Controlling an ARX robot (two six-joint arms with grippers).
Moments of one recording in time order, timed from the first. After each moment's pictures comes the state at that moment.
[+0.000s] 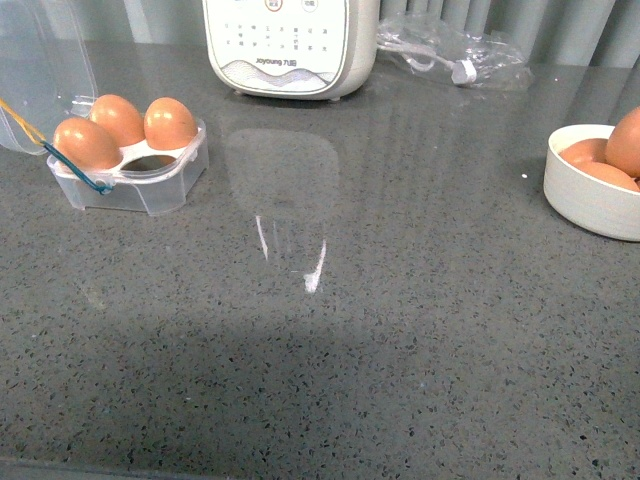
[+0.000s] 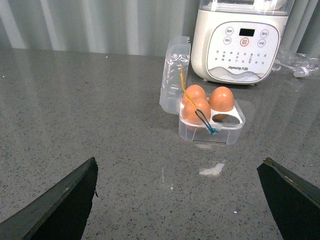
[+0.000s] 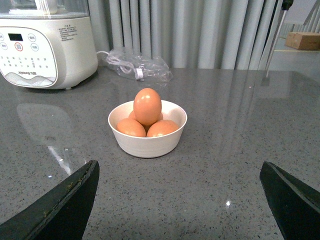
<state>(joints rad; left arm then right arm) 0.00 0.00 0.03 0.00 0.00 0.00 0.00 0.00 0.01 0.00 0.00 0.00</state>
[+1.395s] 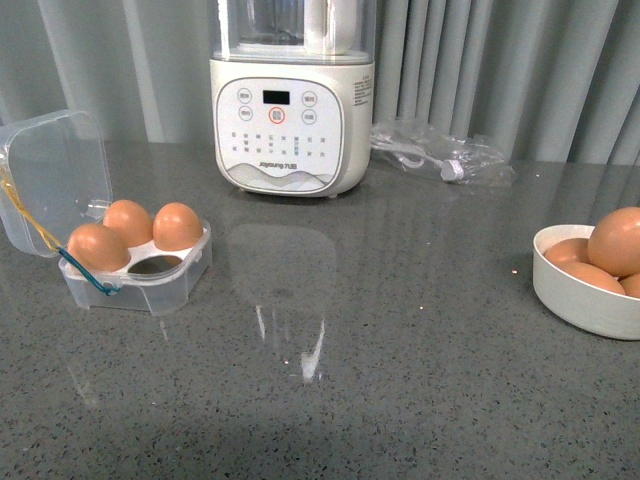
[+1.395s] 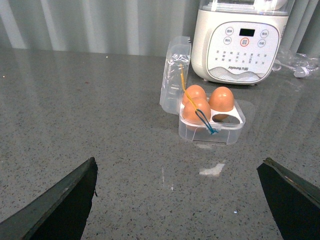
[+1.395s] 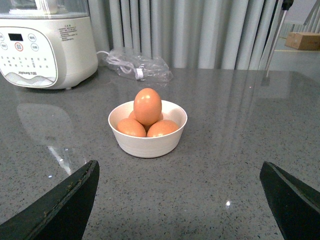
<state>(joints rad) 0.00 0.00 0.03 0.00 0.00 0.00 0.02 0.06 0.05 -0.10 -0.03 -0.06</state>
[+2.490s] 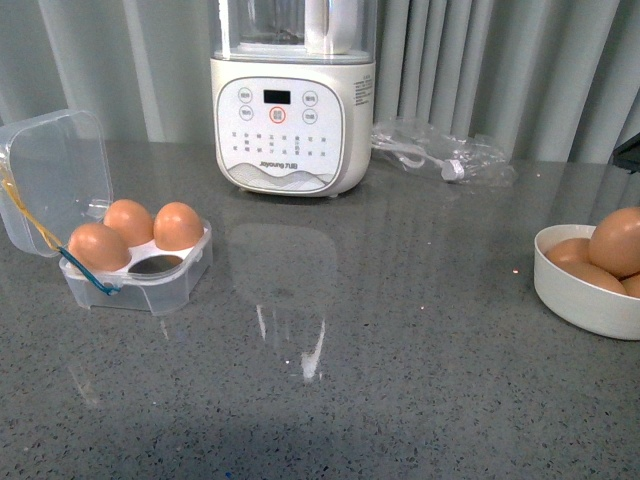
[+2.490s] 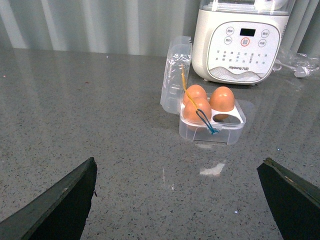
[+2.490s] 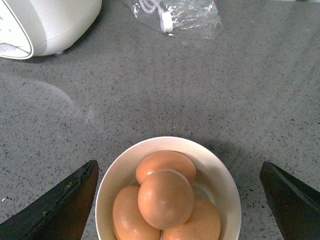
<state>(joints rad) 0.00 0.00 0.03 0.00 0.00 0.00 -0.02 1.43 0.88 0.09 -0.20 -0.04</state>
